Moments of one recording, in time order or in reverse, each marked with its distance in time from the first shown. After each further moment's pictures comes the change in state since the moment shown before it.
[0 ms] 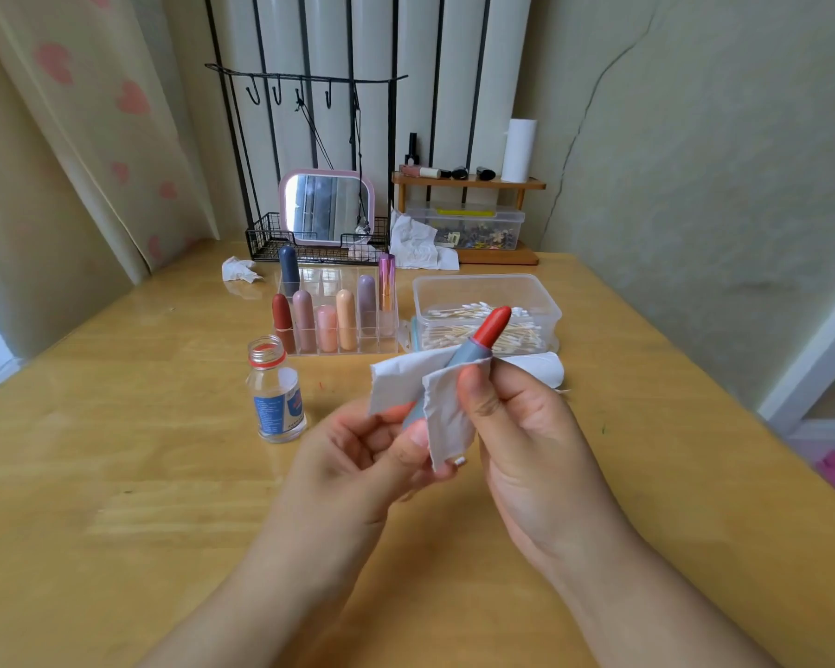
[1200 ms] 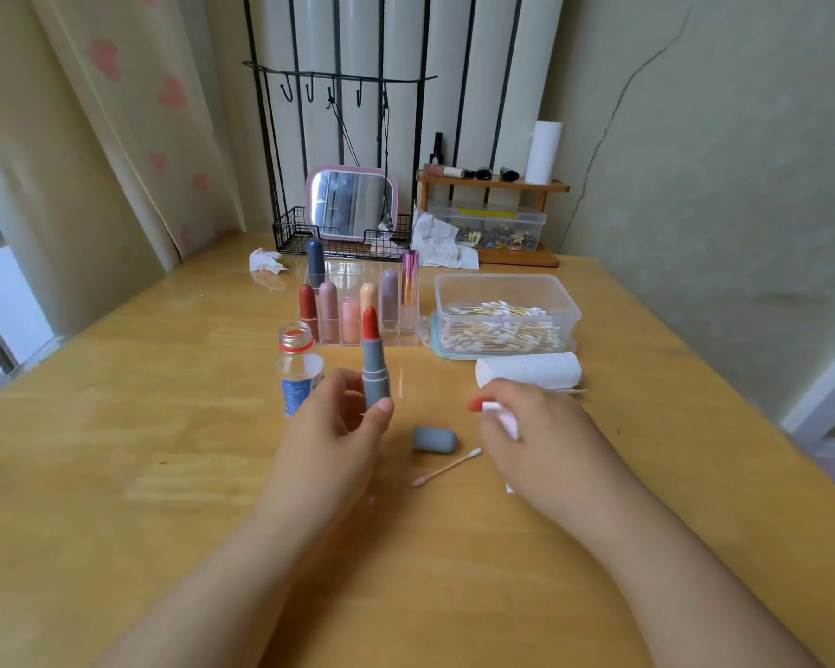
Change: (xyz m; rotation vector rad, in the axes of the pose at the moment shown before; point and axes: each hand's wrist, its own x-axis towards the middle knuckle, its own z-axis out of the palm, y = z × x) left_hand 0.022 -0.014 -0.041 0.792 0.303 0.087; right_hand 0.011 0.005 -0.031 -1.345 -0.034 0.025
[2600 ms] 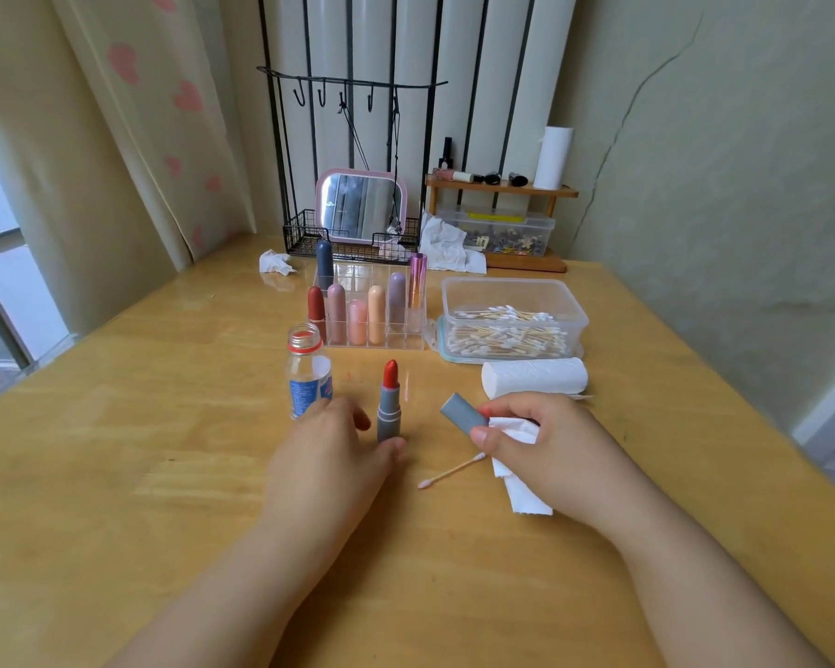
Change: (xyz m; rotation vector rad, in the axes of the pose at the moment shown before) left_hand -0.001 -0.001 -0.001 0.652 0.049 -0.013; right_hand 0.001 0.013 -0.002 0.368 -0.148 0.190
